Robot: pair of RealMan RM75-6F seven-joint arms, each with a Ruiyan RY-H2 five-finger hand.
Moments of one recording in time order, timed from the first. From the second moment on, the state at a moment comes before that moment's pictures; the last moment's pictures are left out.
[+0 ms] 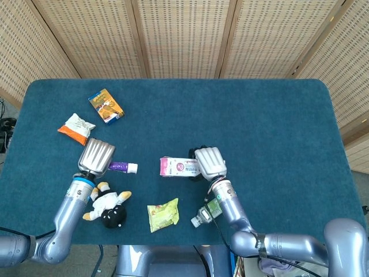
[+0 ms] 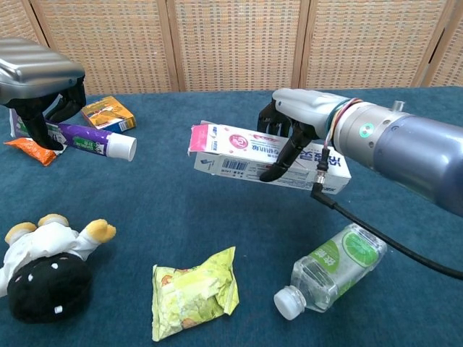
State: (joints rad) left arm -0.85 -1.28 -0.09 -1.93 0.70 1.28 1.11; right arm 0.86 -1.71 0.33 -1.64 -0.72 1.12 -0.68
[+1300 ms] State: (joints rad) left arm -0.94 -1.33 -0.13 -1.95 0.58 1.28 1.09; right arm 0.96 -1.71 0.35 -1.74 -0.61 1.21 -0.76
